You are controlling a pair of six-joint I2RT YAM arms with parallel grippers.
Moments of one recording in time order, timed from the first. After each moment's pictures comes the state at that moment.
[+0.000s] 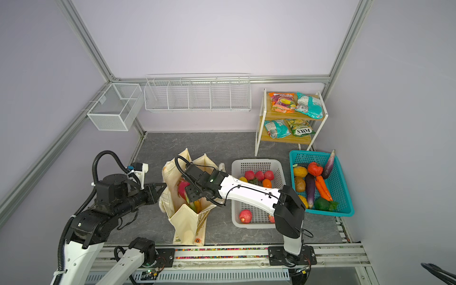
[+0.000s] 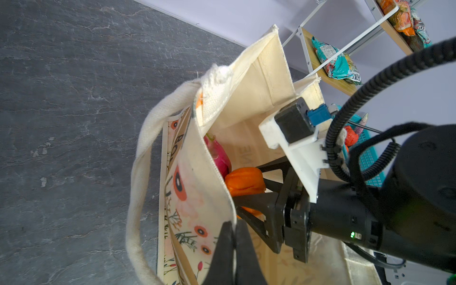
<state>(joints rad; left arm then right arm) -0.31 0.66 1.02 -0.95 0.26 -0.47 1.13 1.84 1.61 -0.73 0.09 0.50</state>
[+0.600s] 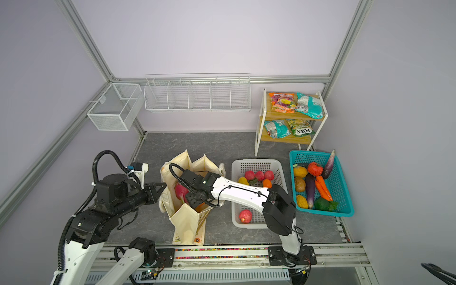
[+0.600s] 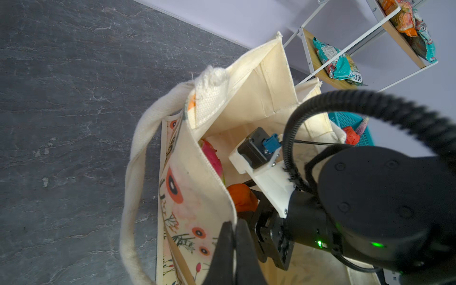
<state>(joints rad) -0.31 0.66 1.02 -0.95 0.26 -0.47 1.14 1.96 1.67 -0.85 0.07 0.43</state>
